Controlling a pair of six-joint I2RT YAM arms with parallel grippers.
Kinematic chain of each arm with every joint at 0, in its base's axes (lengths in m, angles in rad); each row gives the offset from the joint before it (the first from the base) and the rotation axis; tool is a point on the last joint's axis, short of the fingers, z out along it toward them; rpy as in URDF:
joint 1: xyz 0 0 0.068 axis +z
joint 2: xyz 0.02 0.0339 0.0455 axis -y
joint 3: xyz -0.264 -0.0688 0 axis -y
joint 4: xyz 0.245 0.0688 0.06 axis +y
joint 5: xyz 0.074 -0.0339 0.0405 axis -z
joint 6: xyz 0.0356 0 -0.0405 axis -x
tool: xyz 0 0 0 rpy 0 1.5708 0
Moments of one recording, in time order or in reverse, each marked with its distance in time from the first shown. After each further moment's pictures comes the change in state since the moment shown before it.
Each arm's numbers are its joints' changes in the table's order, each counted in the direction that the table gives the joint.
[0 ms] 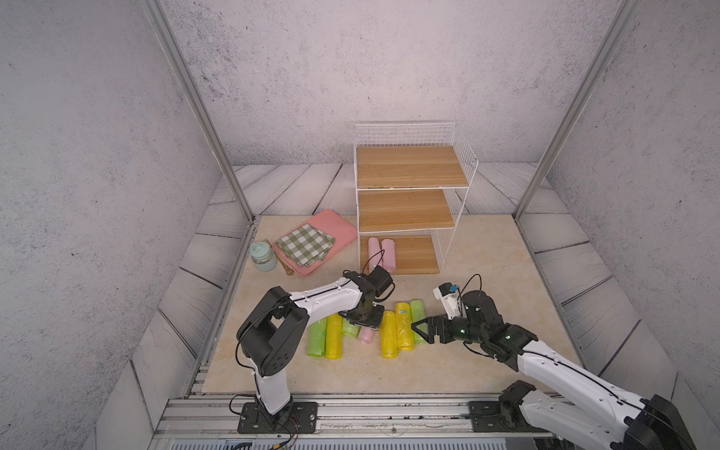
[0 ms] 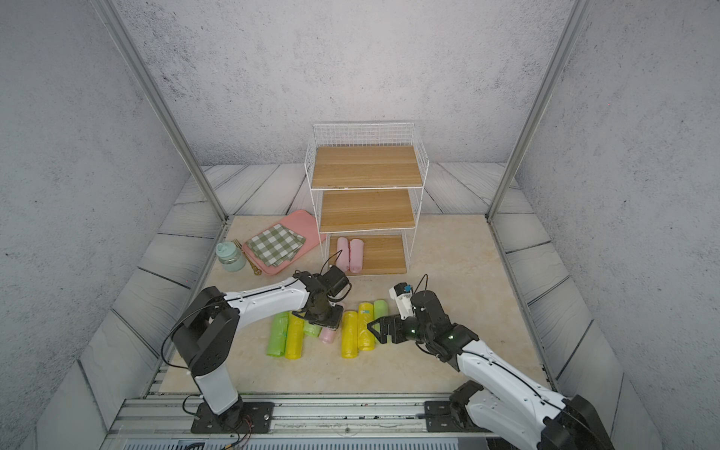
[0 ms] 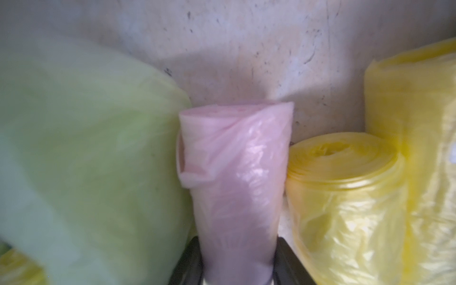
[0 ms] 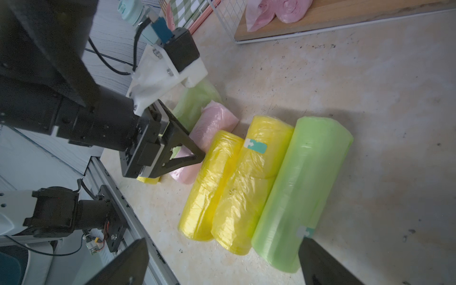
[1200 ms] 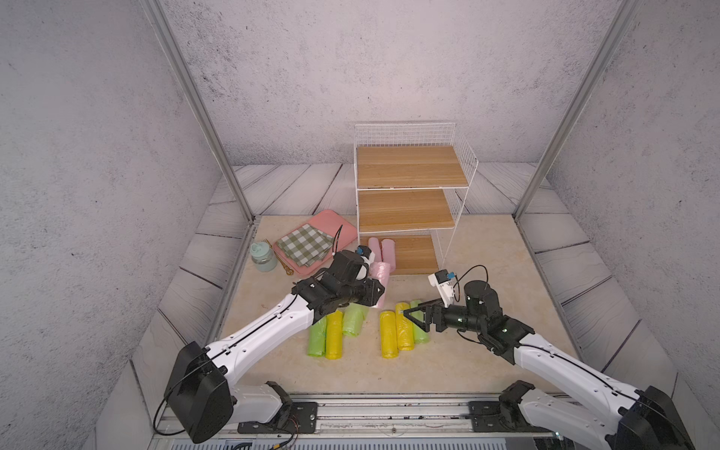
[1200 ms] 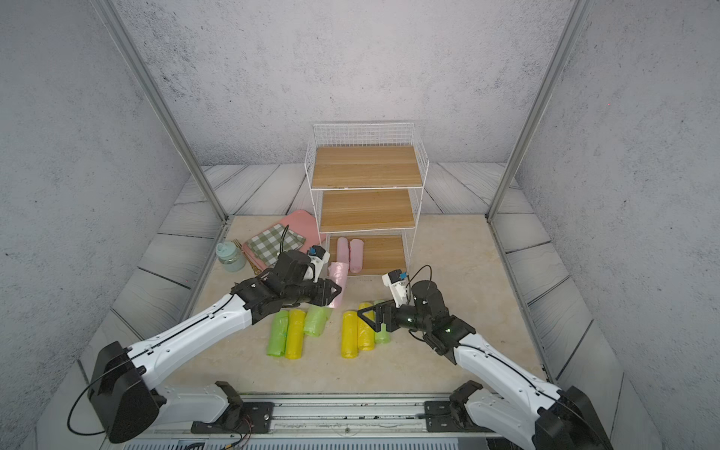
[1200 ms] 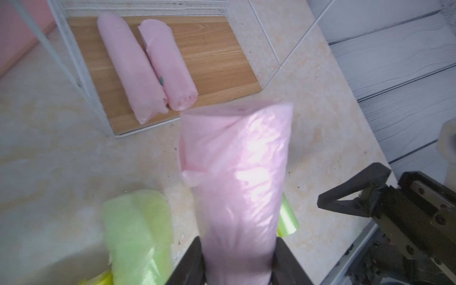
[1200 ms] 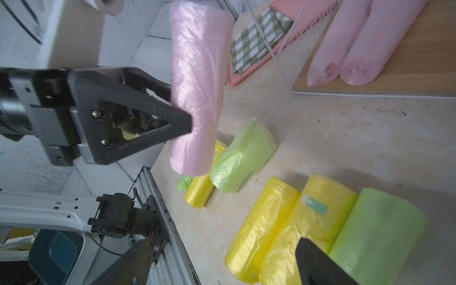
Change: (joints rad) left arm 0.079 0.488 -0.171 -0.399 0.157 -0.018; right arm -0.011 -0.063 0.061 -0.245 -0.166 -0.046
